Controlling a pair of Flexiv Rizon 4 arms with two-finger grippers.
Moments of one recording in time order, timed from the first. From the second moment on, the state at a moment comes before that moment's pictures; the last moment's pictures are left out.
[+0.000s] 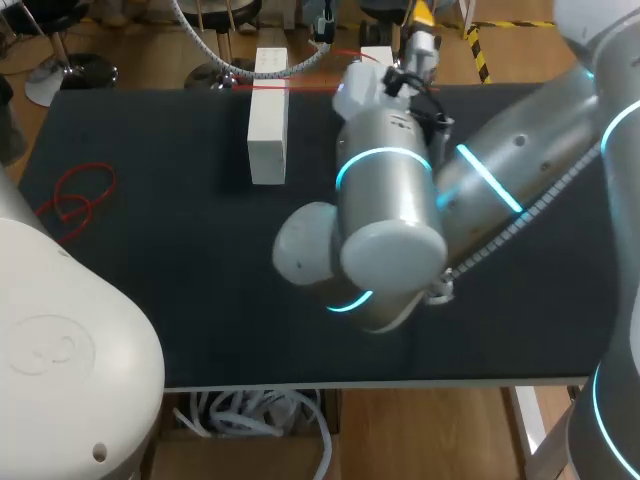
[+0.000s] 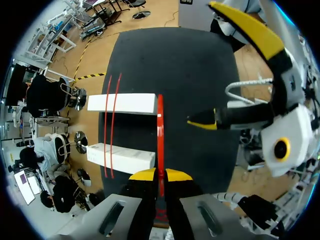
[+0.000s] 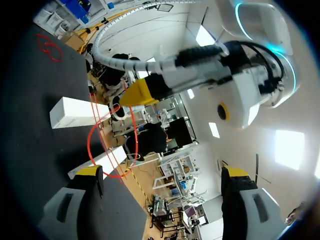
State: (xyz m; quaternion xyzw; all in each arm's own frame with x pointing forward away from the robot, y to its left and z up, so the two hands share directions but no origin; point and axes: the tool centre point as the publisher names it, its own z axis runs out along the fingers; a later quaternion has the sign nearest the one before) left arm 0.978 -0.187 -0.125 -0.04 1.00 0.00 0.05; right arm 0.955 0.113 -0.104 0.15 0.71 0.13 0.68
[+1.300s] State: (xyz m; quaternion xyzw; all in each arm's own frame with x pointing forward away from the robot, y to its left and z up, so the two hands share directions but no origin) left arm 0.921 0.163 -0.184 -0.16 0.97 0.18 0.03; right arm 0.965 0.087 -0.099 0.12 0.73 0.14 0.66
